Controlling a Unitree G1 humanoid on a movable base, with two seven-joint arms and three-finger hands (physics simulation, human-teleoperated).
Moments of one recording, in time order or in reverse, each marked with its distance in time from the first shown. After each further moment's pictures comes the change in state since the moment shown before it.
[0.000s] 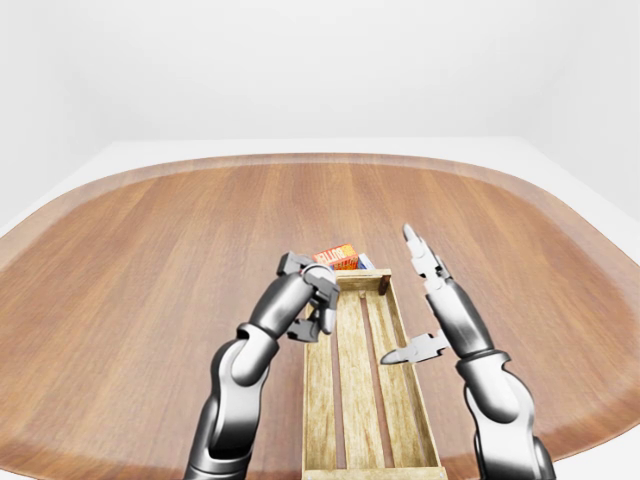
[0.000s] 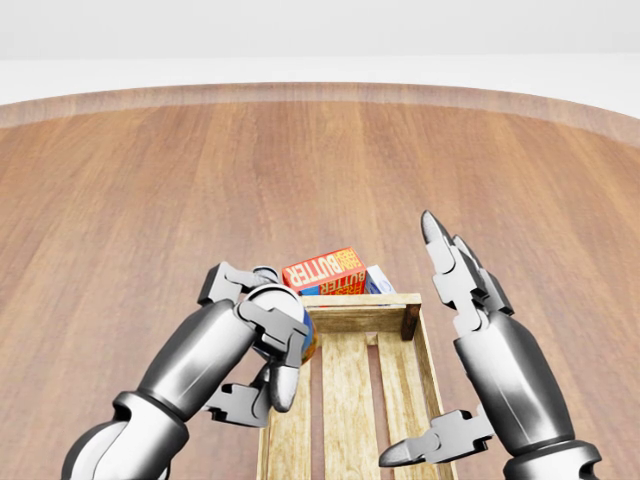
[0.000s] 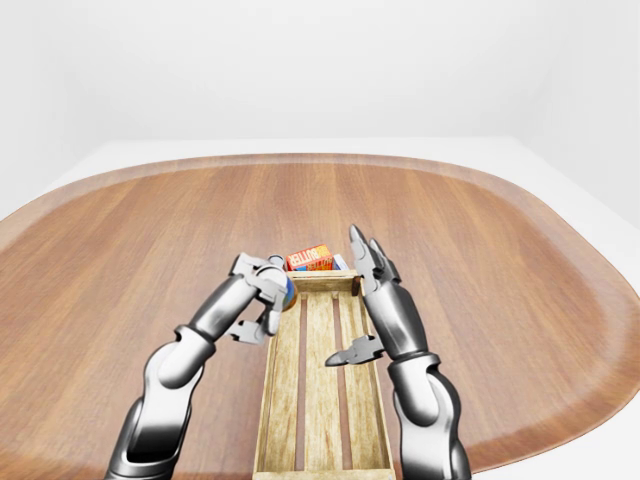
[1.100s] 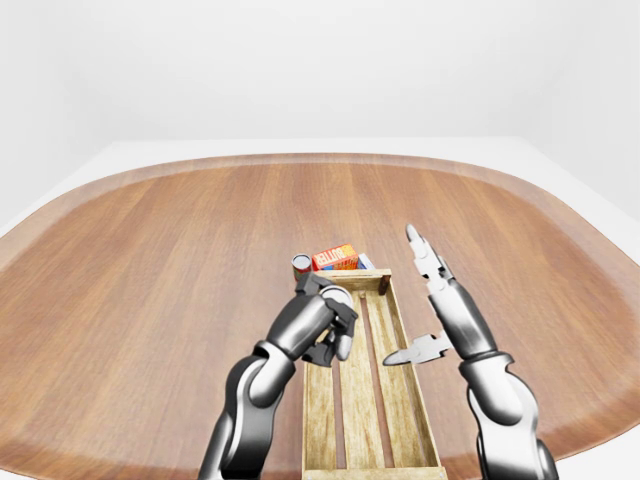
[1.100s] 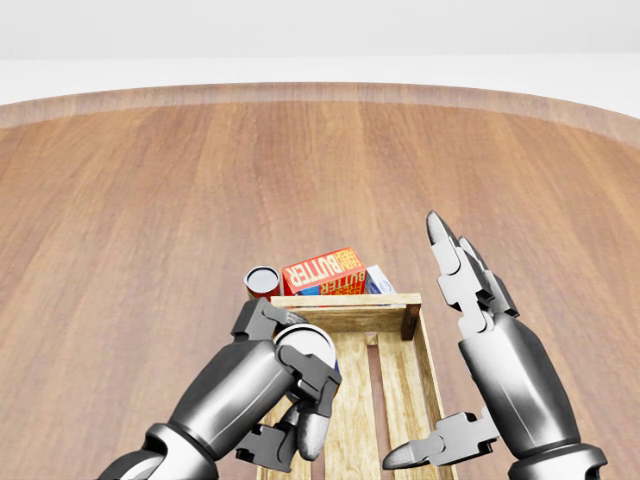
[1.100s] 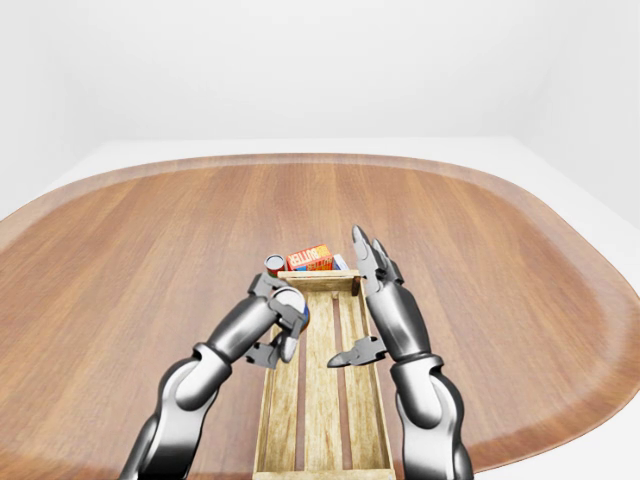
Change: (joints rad) left arm 0.084 -0.003 -0.107 -0.002 0.095 -0.052 -0.012; right arm 0.010 0.001 -0.011 -0.011 0.000 0.000 0.007
